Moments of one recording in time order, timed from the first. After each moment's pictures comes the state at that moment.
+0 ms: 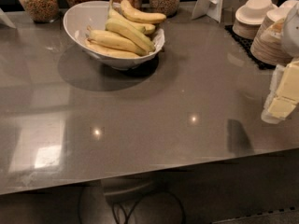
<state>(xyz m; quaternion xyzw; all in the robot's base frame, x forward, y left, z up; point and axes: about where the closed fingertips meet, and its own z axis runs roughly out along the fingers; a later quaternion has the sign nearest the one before) 0.438 -0.217 0.976 -0.60 0.78 -0.03 0.16</state>
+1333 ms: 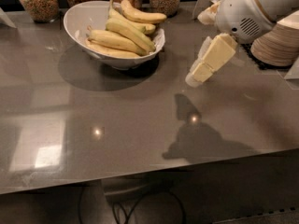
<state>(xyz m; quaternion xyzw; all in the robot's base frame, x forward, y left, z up) 0.521 -0.097 0.983 -0.60 0.73 0.12 0.32</state>
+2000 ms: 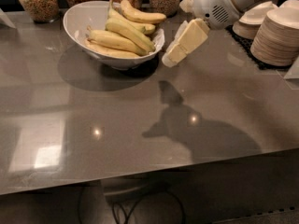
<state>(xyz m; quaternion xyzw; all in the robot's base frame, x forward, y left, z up) 0.573 -0.058 0.991 -0.58 0.71 0.15 0.37</state>
